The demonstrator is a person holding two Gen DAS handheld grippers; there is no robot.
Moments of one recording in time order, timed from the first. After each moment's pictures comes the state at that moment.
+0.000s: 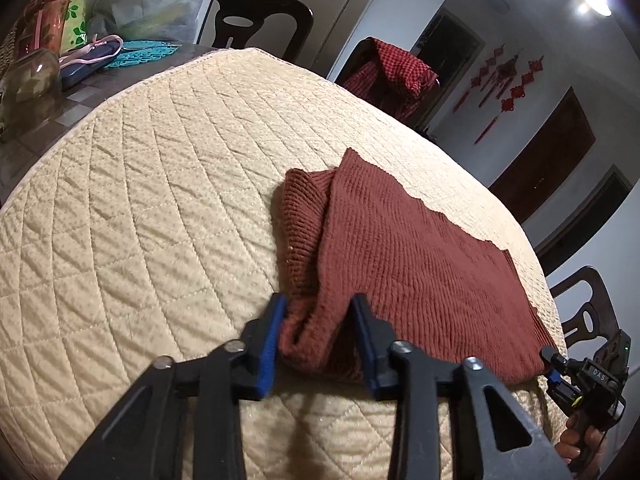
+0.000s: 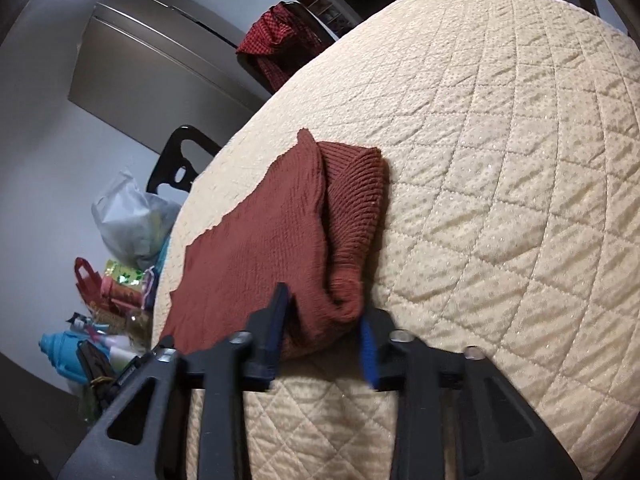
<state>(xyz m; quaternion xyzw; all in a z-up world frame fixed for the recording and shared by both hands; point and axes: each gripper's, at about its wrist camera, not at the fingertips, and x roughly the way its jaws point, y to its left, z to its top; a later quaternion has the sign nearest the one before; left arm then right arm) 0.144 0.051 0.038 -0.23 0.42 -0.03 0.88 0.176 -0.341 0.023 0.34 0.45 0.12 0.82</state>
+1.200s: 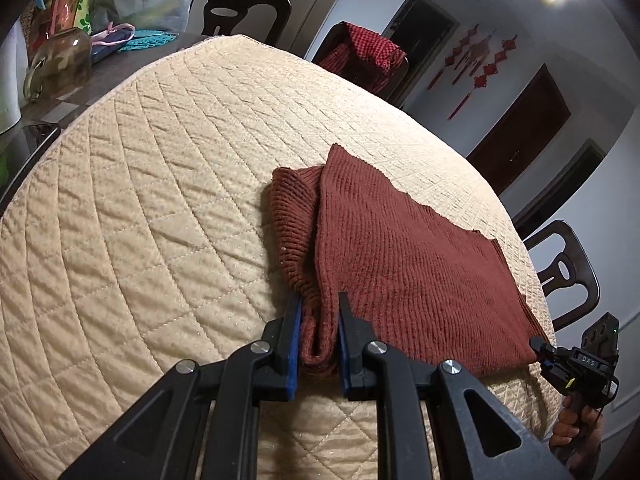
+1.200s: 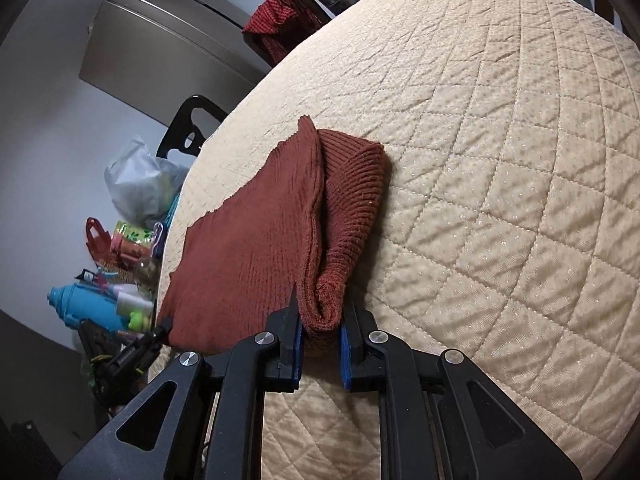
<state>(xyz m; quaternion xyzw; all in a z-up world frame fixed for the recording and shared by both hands) 0.042 0.058 0.048 -0.22 0.44 -0.09 0.87 0.070 -0.360 0.029 0.33 0.47 0.14 0.80</state>
